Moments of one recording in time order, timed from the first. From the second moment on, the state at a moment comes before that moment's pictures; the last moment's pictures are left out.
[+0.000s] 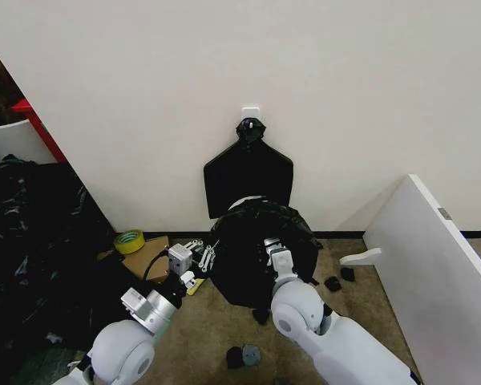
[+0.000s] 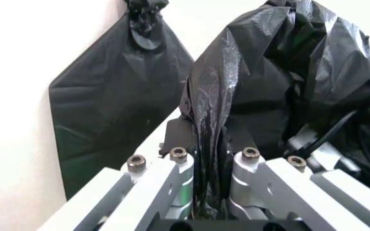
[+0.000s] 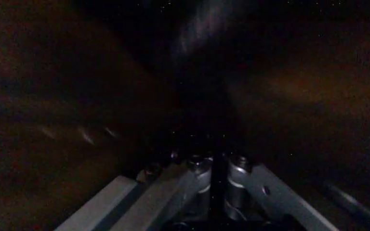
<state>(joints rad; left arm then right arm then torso) 1.39 -0.96 -0.24 -2.12 -0.48 -0.17 0.08 -0.94 1.17 -0.20 1.97 0.61 -0.64 0.78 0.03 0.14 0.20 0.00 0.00</state>
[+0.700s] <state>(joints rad) 1.37 -0.96 -0.23 -2.11 -0.56 -0.08 0.03 -0.91 1.17 -0.30 1.93 0.34 -0.45 0.61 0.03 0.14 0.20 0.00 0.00</state>
